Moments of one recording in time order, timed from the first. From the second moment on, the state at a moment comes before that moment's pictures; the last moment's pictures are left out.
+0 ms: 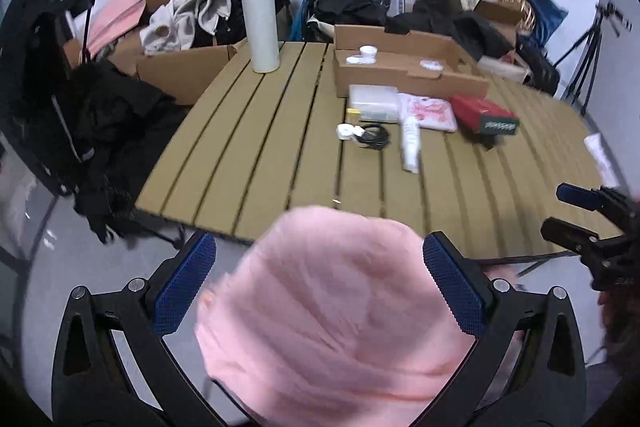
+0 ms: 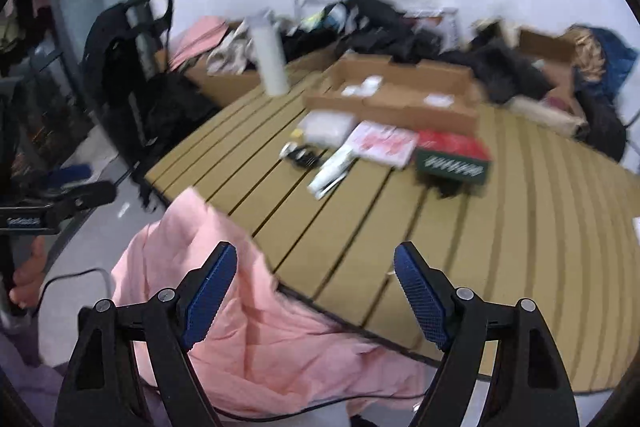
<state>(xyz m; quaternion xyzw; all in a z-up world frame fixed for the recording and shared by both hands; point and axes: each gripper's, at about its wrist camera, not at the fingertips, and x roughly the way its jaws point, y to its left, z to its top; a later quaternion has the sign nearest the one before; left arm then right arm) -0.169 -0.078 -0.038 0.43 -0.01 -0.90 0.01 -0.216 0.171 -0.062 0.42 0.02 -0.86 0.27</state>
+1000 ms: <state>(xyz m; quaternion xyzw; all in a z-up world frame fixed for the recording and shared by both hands) -0.385 -0.100 -0.166 0.48 0.01 -0.87 -0.09 -0.376 0.096 -0.135 0.42 0.04 -0.84 0.33</state>
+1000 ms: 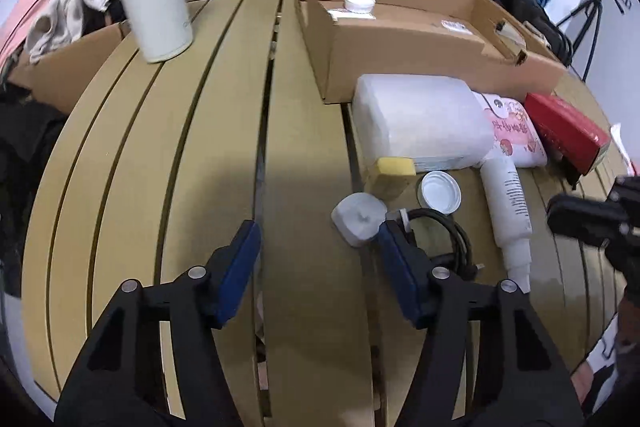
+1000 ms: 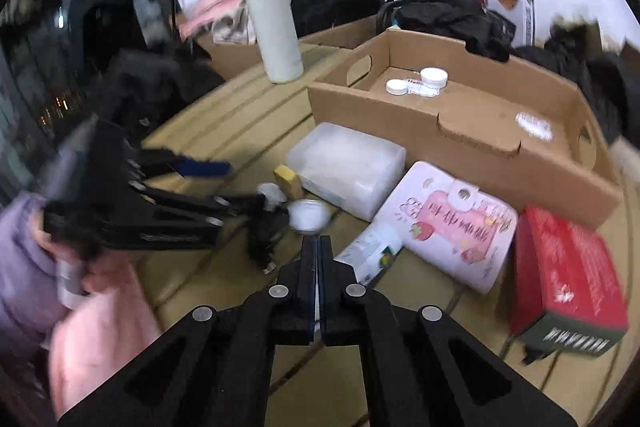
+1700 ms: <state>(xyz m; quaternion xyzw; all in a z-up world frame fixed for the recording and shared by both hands) -0.361 -0.093 -0.160 0.50 0.08 -0.86 -0.08 -0.417 0.070 -0.158 0.46 0.04 -0.83 0.31</state>
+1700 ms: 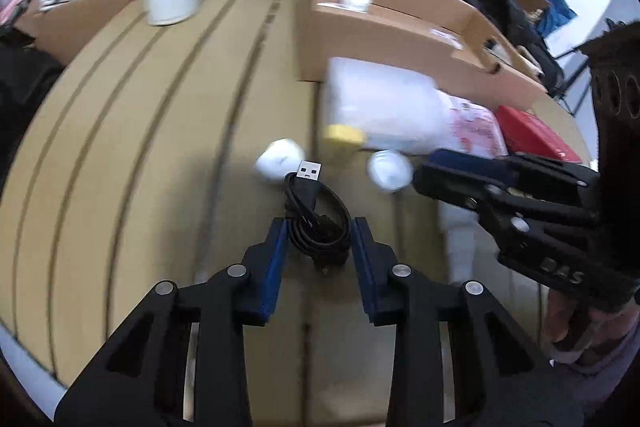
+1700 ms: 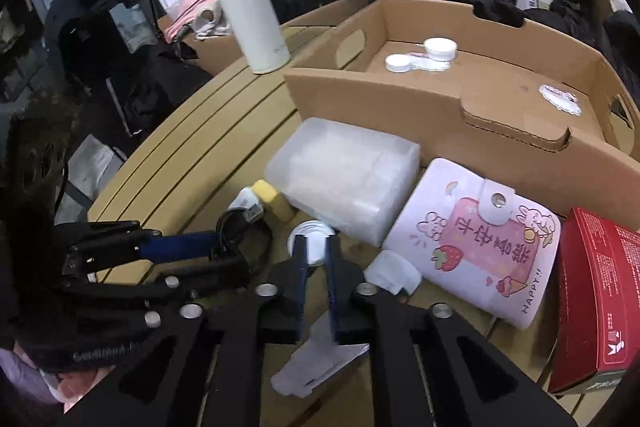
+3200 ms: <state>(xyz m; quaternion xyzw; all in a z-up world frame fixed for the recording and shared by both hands) -0.488 -0.044 -0.012 0.44 0.05 -0.89 -0.12 -0.453 0.174 -0.007 0.39 -0.03 -0.88 0.27</state>
